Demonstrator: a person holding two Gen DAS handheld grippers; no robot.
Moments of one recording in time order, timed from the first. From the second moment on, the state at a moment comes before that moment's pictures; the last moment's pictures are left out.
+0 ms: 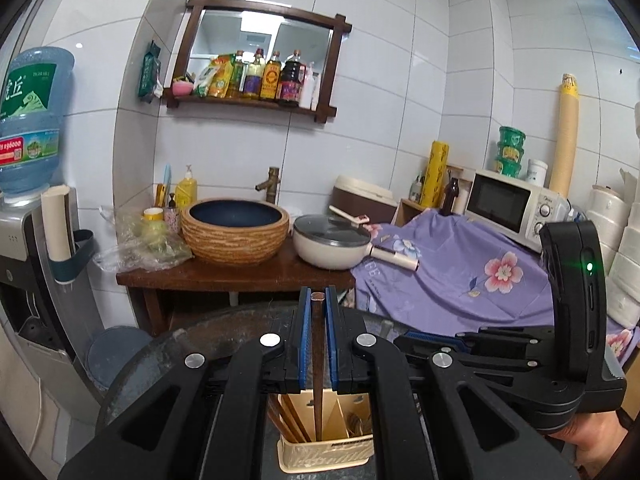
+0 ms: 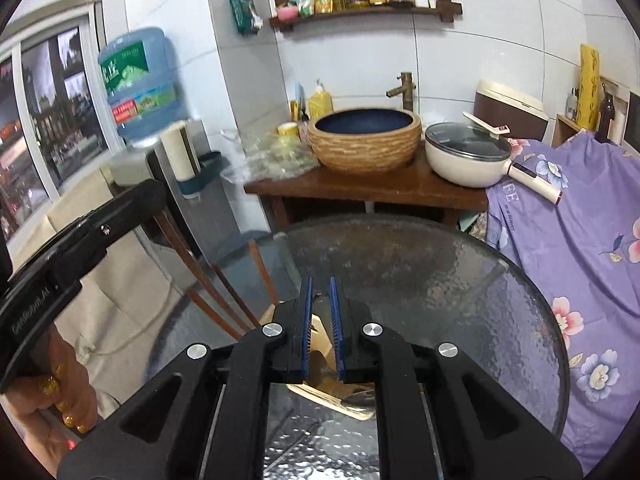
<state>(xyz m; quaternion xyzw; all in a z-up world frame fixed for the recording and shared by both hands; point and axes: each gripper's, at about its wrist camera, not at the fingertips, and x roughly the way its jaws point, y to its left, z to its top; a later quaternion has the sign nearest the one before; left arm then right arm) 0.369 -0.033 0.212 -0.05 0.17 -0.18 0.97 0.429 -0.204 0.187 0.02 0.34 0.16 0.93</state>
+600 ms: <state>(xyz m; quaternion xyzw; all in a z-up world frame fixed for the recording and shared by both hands) 0.375 -0.038 0.166 -0.04 0.21 -0.18 0.96 0.408 -0.201 0.169 -0.01 0.31 0.15 0.94</state>
